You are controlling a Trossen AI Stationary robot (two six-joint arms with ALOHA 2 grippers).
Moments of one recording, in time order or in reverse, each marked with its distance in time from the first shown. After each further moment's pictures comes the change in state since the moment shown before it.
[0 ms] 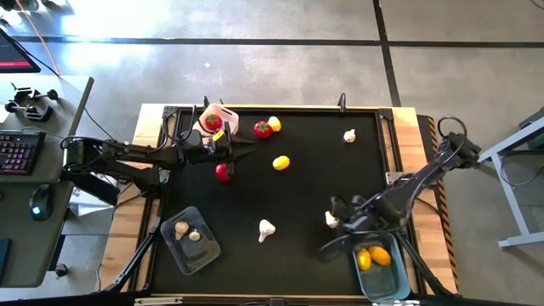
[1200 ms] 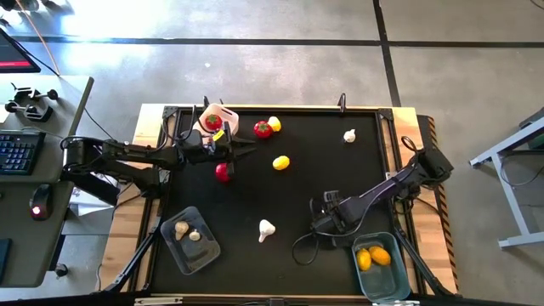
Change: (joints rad) left arm 0.000 -0.001 0.001 -0.002 -0.010 -0.007; right arm -0.165 0.340 -0.001 0.026 0.010 -0.832
